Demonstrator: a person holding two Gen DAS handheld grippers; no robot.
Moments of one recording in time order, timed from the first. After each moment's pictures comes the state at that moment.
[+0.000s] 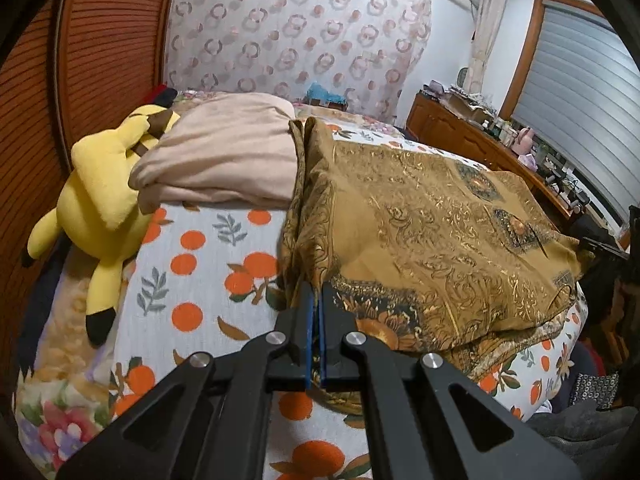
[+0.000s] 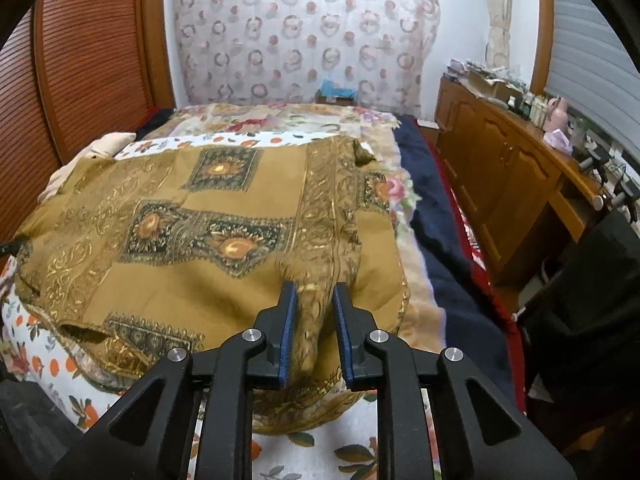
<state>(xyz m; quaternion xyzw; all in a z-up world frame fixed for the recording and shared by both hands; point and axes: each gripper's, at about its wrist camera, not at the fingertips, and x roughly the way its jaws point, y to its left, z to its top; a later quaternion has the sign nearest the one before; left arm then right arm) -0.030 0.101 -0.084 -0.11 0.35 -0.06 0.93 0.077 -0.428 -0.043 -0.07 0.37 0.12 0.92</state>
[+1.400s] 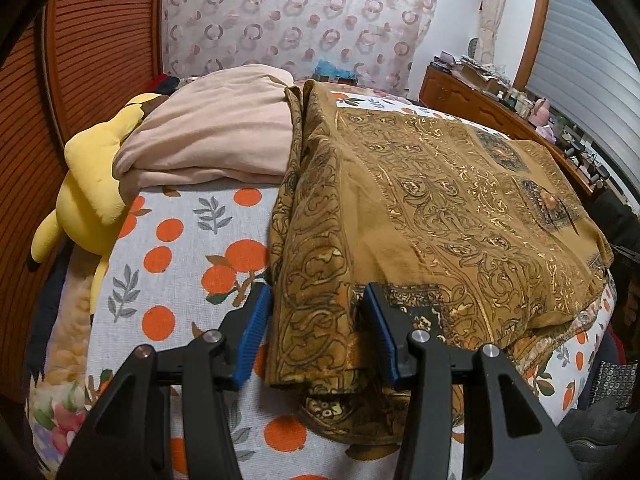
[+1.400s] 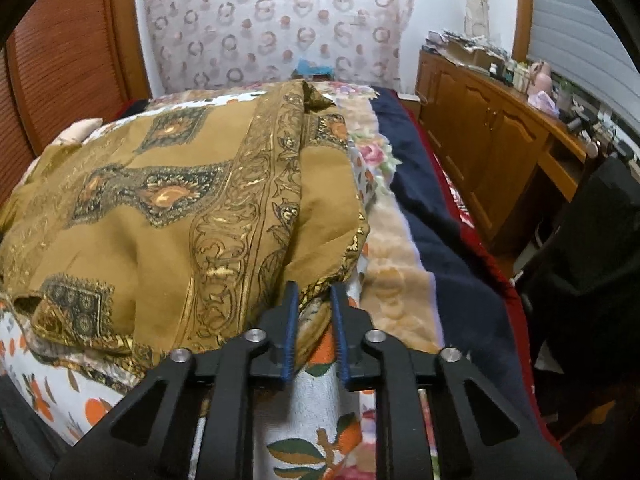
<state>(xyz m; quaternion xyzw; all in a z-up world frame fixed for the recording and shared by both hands) -0.003 0.082 -0.109 -0.07 0.40 -0.03 0.91 0.079 -0.466 -0.099 -0.05 0.40 0.09 0.91</state>
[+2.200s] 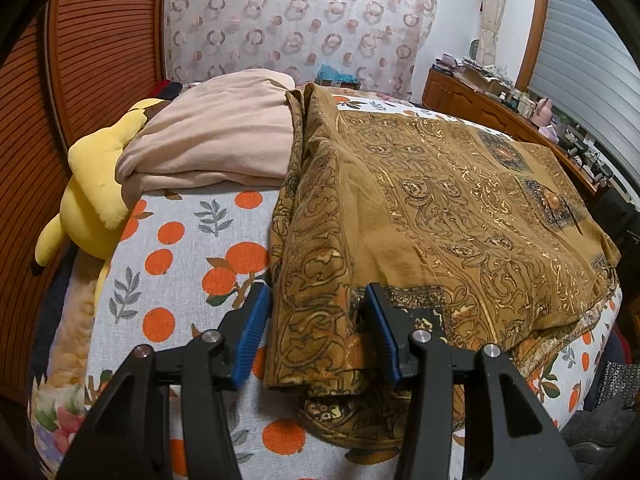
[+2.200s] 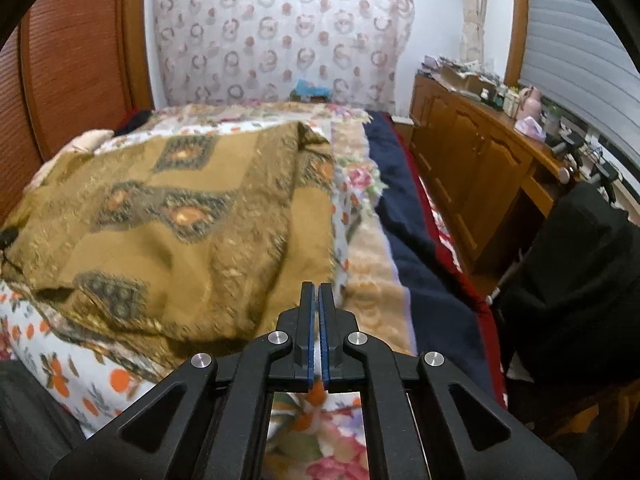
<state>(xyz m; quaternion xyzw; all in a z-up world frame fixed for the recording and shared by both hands) -0.003 0.078 -0.110 -0.07 0.39 -0.03 0.92 0.048 -0.475 -0.055 -0.06 0.36 0.09 0.93</state>
